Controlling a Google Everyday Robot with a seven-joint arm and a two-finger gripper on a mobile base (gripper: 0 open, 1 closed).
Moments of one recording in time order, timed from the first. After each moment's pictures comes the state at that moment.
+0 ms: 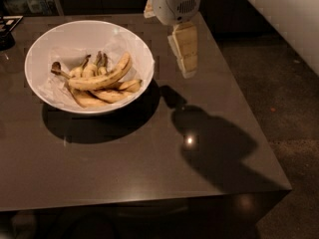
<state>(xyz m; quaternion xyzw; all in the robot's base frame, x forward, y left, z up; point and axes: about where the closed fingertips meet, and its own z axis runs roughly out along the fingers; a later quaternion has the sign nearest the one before) 0.576 -0.036 0.978 -0.83 0.54 -0.10 0.10</state>
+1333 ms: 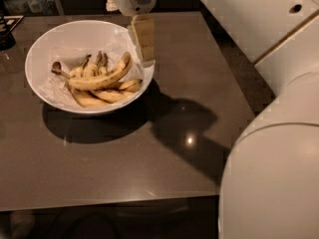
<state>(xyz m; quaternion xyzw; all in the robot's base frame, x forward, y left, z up) 0.617 0.056 0.978 -0.85 0.50 -0.04 0.15</state>
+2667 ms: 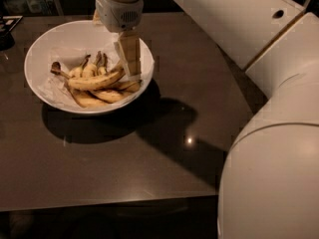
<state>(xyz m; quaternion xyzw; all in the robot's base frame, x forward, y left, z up) 0.604 0.094 0.946 -0.87 0.47 -0.01 0.15</state>
